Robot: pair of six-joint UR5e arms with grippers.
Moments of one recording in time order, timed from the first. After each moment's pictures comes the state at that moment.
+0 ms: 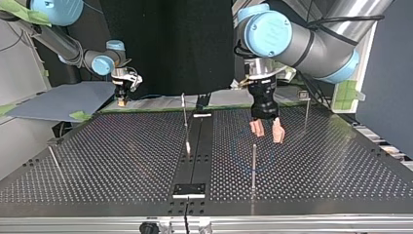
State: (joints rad) left arm -0.42 -1.61 -1.73 -2.91 -2.14 -2.34; right arm 1.76 -0.58 1.56 -0.77 1.51 1.58
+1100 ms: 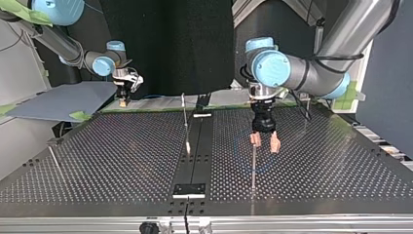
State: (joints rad) left arm -0.30 -1.76 -1.73 -2.77 -1.97 -2.46; right arm 1.77 -0.58 1.55 -0.76 1.49 1.61
